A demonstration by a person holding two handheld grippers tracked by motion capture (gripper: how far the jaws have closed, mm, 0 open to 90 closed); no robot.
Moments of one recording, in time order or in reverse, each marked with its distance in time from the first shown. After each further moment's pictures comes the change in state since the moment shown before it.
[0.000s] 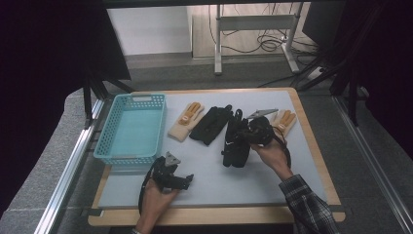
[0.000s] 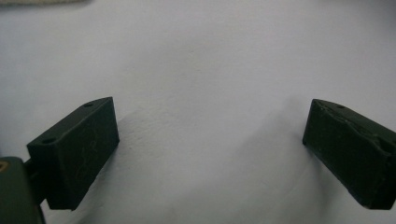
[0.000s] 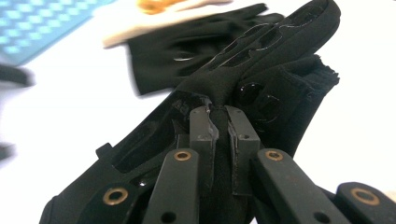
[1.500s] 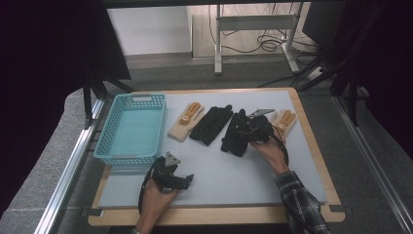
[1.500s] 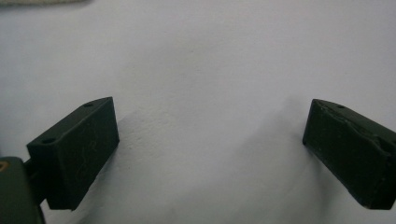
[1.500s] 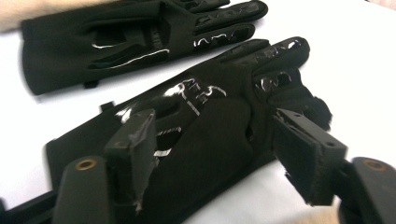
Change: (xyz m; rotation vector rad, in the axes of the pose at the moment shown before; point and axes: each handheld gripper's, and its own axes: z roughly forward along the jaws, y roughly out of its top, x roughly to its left) left arm 0.000 0.000 0.000 -0.001 0.000 0.004; right arm -0.035 -0.010 0.040 0.006 -0.151 -0.016
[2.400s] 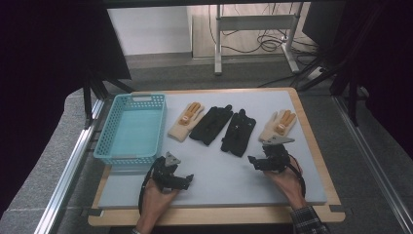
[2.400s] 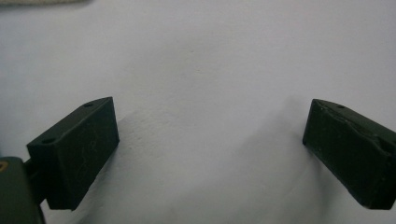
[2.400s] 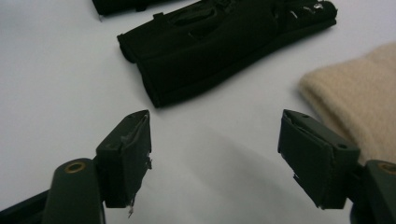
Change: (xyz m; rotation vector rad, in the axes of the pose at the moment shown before) left arm 0.000 0.000 0.000 0.001 0.001 0.000; right arm 0.028 -0.076 -0.063 -0.025 0.008 0.034
